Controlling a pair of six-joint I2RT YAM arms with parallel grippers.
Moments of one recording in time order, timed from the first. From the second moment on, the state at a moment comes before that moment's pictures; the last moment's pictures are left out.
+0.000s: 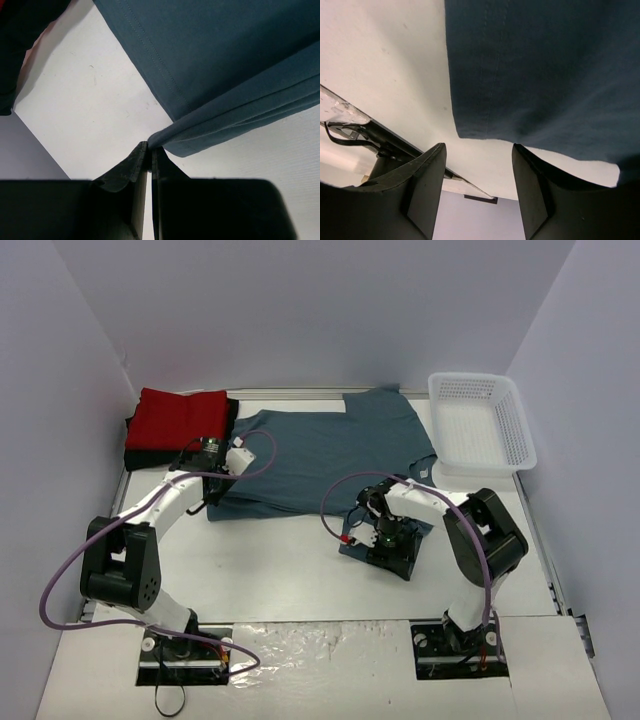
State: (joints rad) left arm -0.21 1.54 1.05 -0.55 -0.16 0.51; right arm 0.59 1.74 0.99 -1.12 -0.05 -0.64
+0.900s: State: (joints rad) left arm -0.21 1.51 1.00 -0.53 -0.16 0.51; right arm 0.66 1.83 0.99 -1.07 0.08 -0.49
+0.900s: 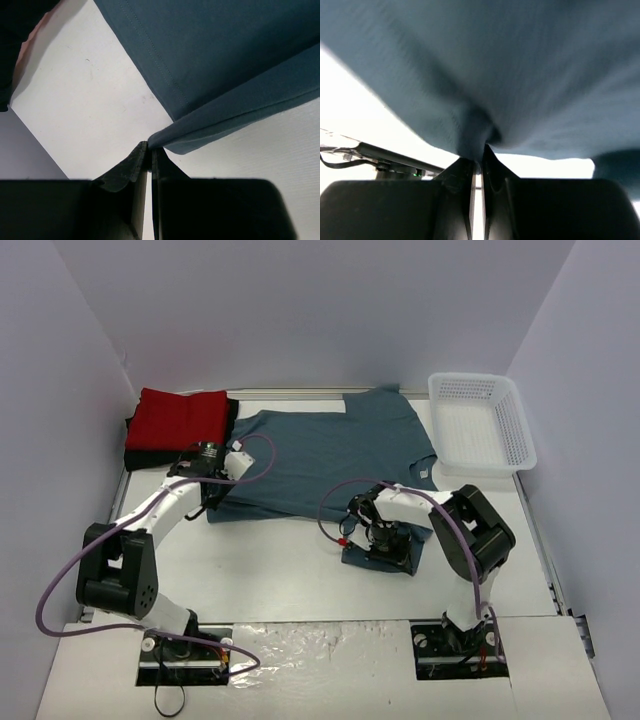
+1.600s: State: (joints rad) left arm -0.22 1.01 0.75 -0.69 -0.08 0.62; right arm 0.52 1.28 1.04 -1.27 -0.03 -0.48
